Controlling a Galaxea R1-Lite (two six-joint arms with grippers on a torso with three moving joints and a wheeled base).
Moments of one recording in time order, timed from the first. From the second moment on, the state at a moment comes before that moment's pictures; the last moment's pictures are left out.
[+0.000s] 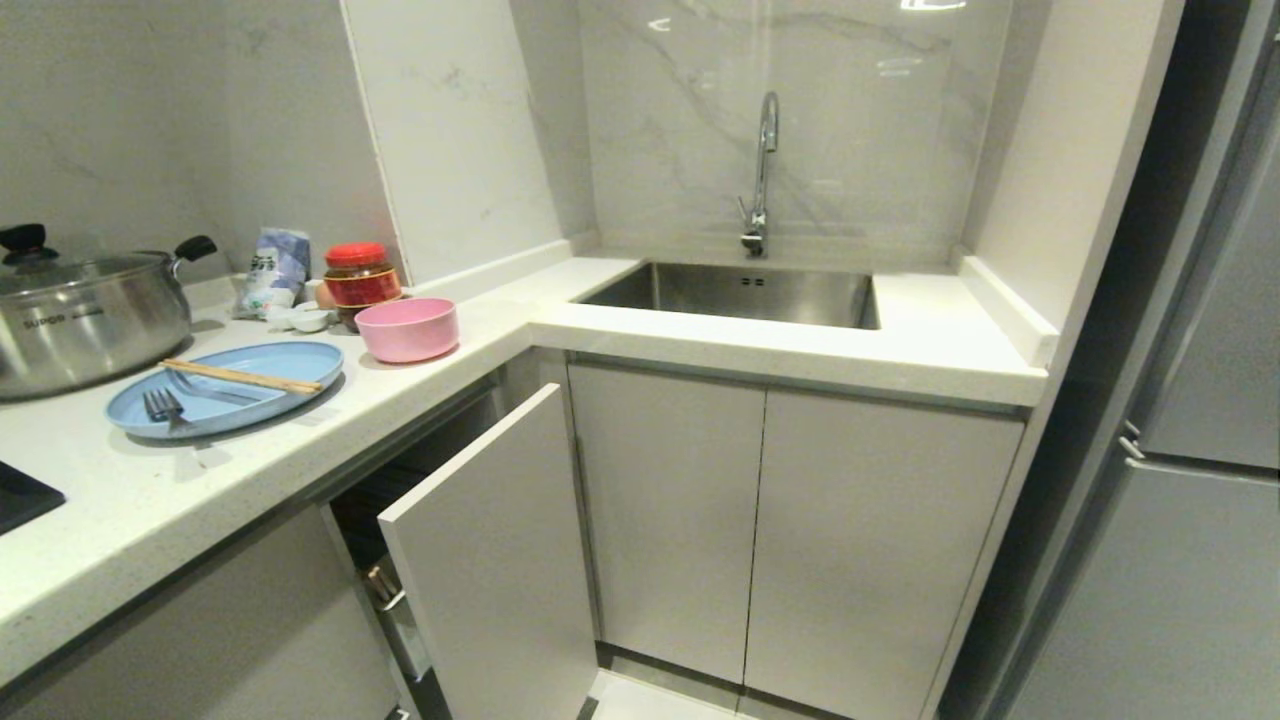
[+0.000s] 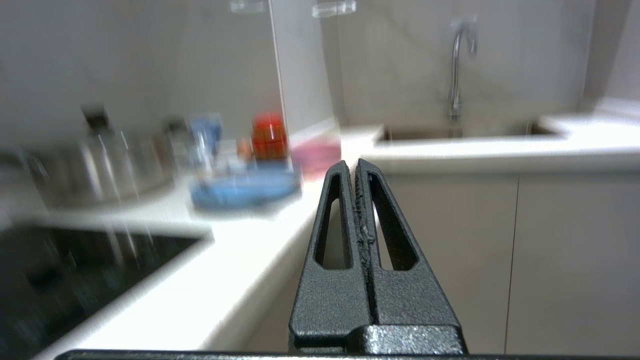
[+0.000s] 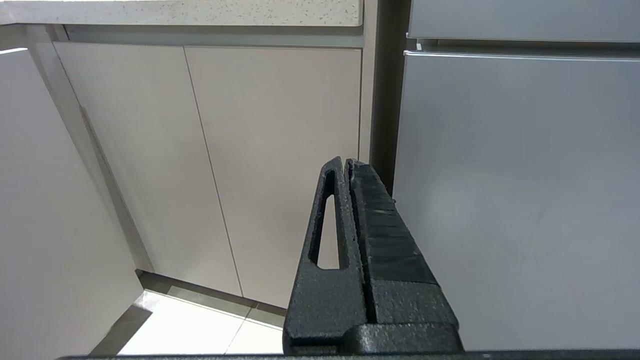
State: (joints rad) left arm 0.00 0.16 -0.81 0.34 -0.04 0.14; right arm 0.00 0.00 0.00 -0.08 0.00 0.02
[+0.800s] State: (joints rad) left arm -0.13 0.92 -1.21 0.36 -0.04 0.16; right arm 0.00 0.00 0.00 -0.08 0.00 0.02
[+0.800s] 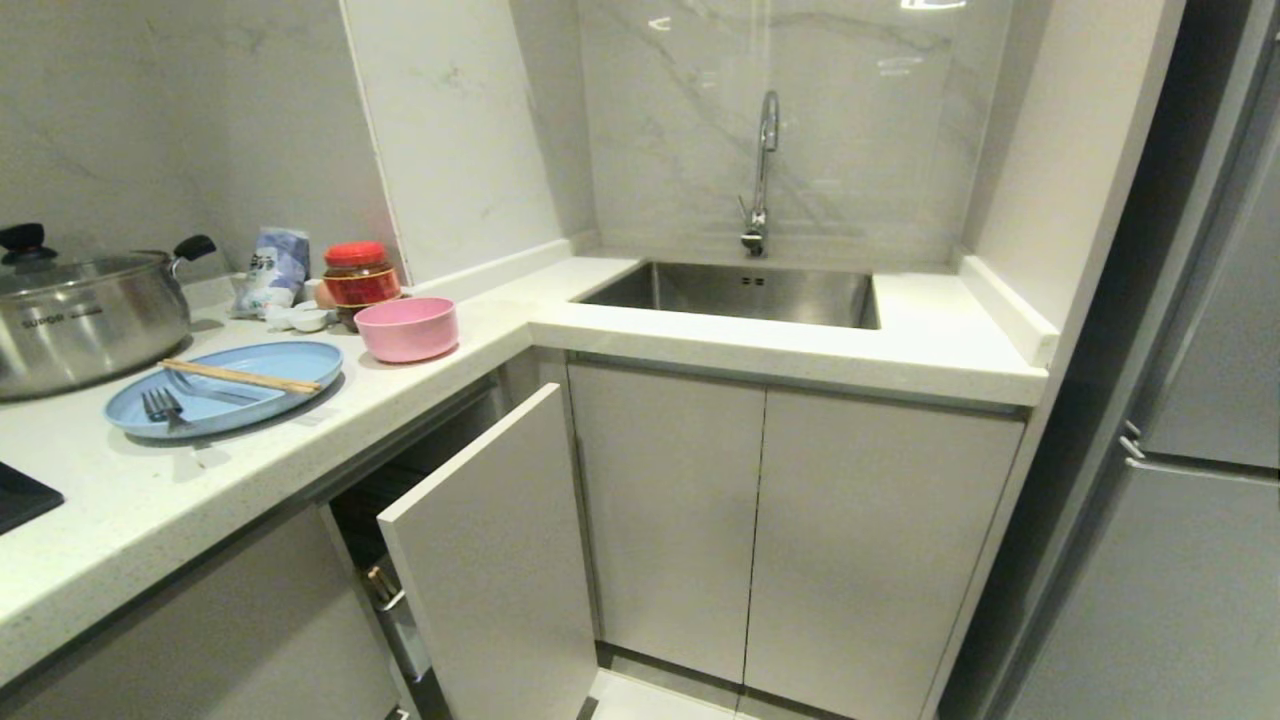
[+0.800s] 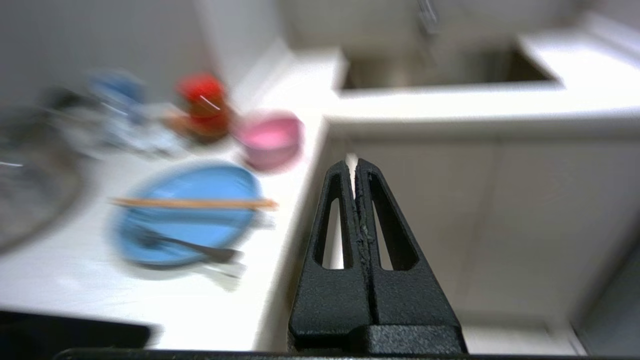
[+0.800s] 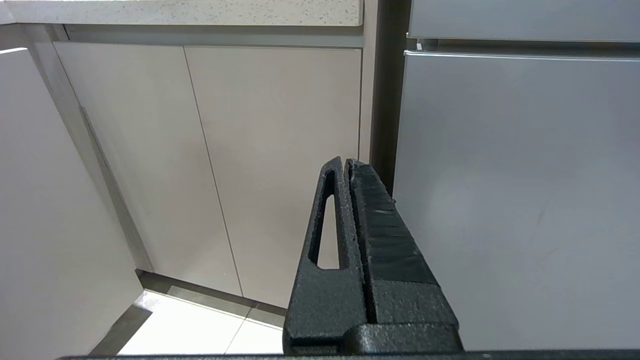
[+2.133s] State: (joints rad) left arm -0.32 1.68 -1.30 0.36 0.34 -0.30; right arm 0.00 0.00 0.00 -0.08 0.00 0.02
